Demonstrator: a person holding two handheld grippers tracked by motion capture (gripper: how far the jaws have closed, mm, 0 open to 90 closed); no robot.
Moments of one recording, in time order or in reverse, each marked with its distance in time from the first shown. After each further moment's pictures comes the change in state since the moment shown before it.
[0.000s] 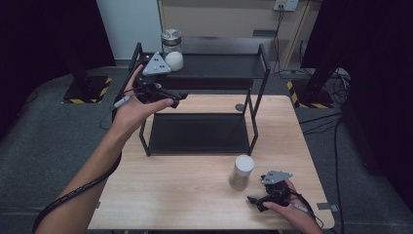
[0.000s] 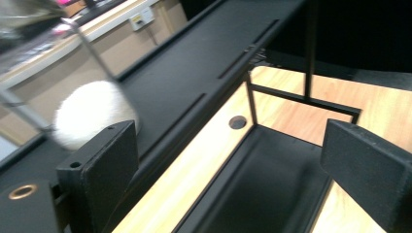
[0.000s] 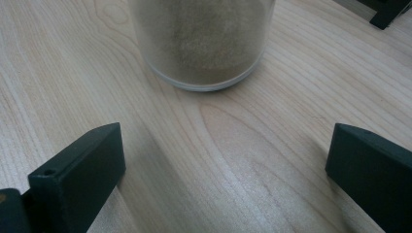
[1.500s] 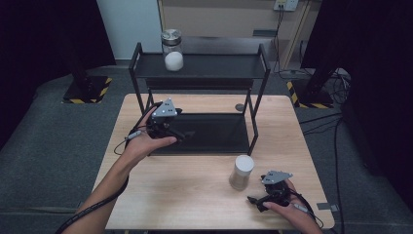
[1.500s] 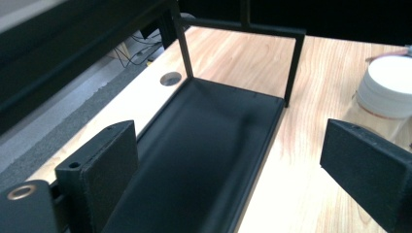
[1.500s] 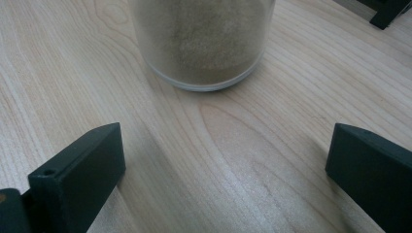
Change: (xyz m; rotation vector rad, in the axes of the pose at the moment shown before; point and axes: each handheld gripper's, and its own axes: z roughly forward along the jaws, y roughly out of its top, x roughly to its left) left arm -0.011 -0.108 0.056 0.032 -0.219 -0.051; right arm 0.000 0.000 0.000 0.002 0.001 0.001
